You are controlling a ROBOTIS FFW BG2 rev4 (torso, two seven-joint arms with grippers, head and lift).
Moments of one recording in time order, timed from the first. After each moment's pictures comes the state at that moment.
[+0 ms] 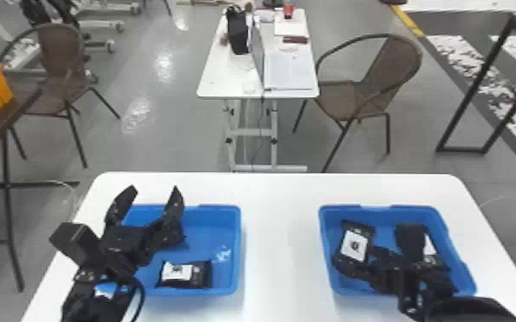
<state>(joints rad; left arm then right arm) 0.20 0.00 0.13 -1.51 0.22 -0.27 -0.34 -0.13 -0.13 0.00 -0.98 -0.07 0.19 0.47</state>
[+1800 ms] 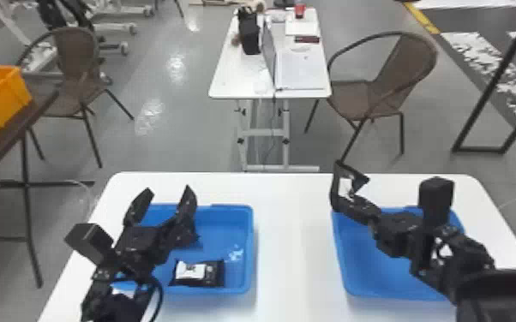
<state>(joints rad) 0.19 0.00 0.11 -1.51 0.34 -0.23 -0.34 0.02 -0.16 0.06 -1.58 -0.15 0.34 0.54</state>
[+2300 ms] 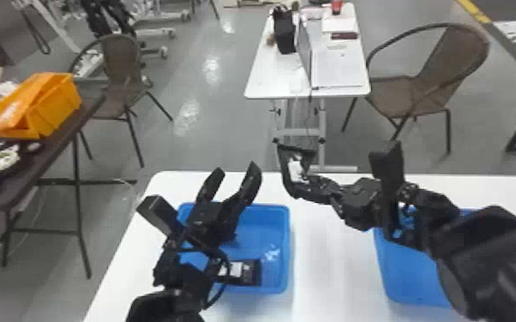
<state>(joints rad) 0.13 0.01 -0.01 -1.54 0.51 -0.14 -0.35 -0.26 -0.24 0.47 -1.45 -0.21 0.26 0.59</state>
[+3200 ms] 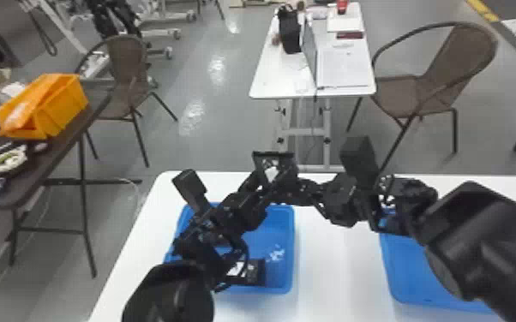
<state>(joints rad) 0.05 0.01 -0.02 -1.60 0.55 0.23 -0.44 -0.41 -0.30 0.69 -1.41 -0.27 0.23 0.58</state>
